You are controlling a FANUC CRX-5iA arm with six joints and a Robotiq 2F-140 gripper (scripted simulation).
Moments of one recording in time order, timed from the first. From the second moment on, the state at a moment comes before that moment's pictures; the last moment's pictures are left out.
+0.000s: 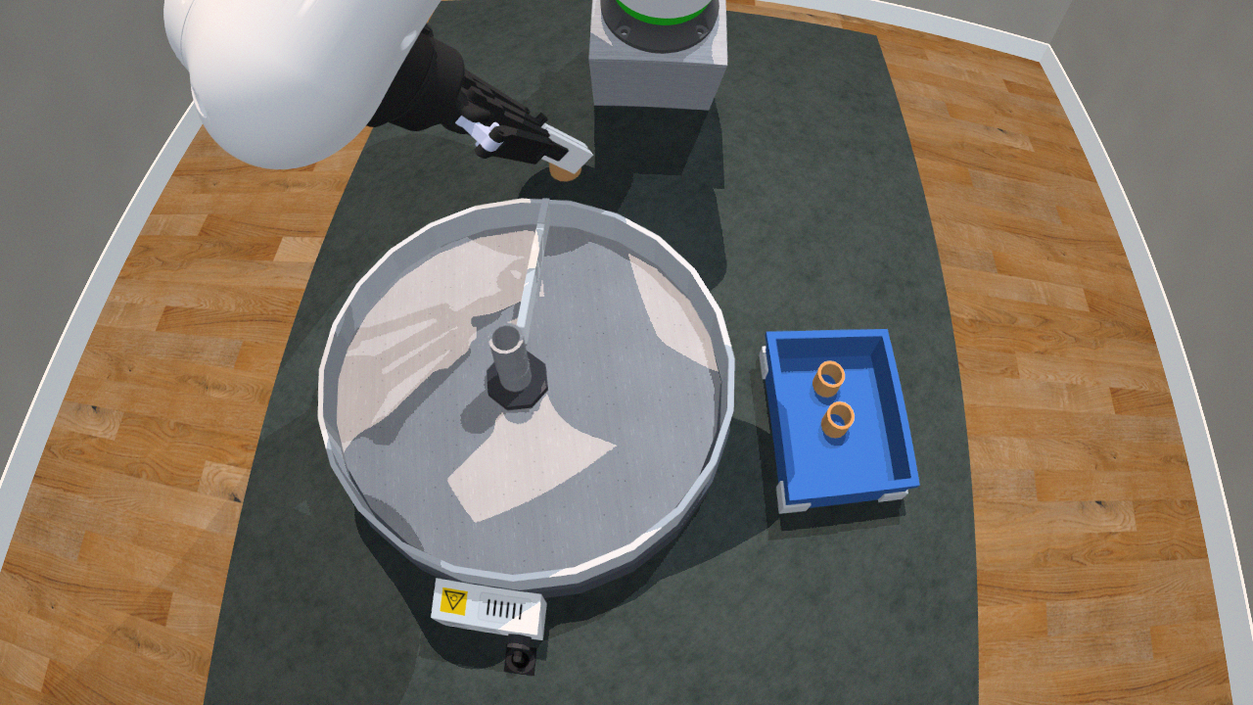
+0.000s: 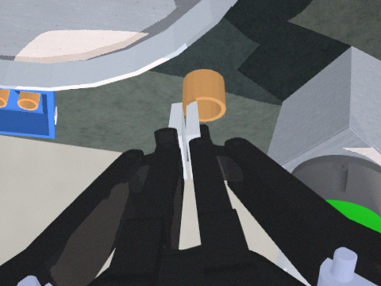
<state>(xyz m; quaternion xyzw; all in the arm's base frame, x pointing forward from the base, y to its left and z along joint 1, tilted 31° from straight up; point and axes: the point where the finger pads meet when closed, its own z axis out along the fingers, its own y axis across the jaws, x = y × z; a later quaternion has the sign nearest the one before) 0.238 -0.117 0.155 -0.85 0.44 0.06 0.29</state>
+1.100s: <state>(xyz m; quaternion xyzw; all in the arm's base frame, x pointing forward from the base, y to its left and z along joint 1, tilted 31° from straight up) 0.381 0.059 0.236 -0.85 0.44 0.06 0.29</state>
